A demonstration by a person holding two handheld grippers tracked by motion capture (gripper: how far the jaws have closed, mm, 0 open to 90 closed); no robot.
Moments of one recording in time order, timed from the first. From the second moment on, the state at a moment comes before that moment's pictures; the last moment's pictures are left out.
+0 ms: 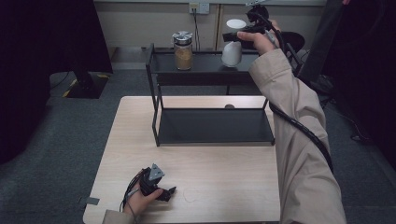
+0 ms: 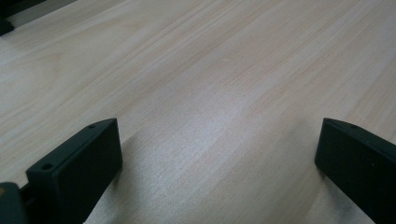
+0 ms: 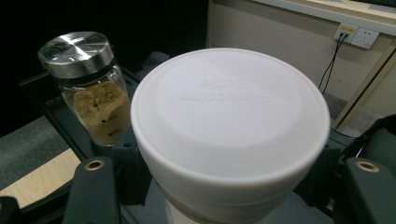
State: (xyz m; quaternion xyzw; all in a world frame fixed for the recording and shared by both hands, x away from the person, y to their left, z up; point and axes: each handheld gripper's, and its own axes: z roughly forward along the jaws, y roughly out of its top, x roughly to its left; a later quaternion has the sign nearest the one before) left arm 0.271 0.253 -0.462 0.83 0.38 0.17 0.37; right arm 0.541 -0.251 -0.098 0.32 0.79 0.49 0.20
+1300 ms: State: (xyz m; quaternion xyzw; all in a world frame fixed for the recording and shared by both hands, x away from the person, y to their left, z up) left arm 0.271 0.253 -0.462 0.83 0.38 0.17 0.37; right arm 0.532 -0.257 -0.107 0.30 0.79 0.49 0.21
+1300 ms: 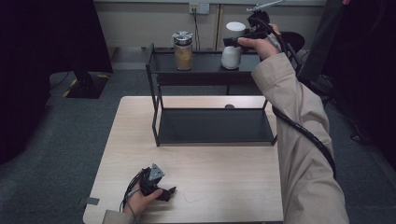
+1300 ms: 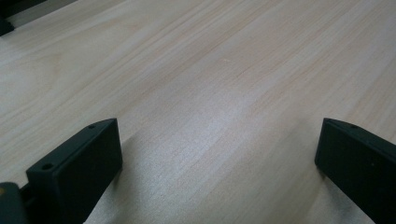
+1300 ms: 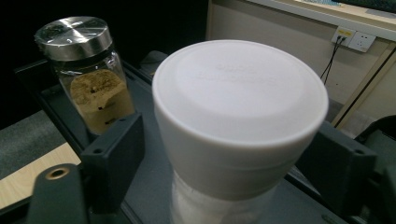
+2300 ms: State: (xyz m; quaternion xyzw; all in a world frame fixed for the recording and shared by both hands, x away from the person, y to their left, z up) left arm 0.271 0.251 -0.461 0.83 0.38 0.17 0.36; right arm 0.466 -0.320 -0.142 0.27 0.80 0.51 0.19
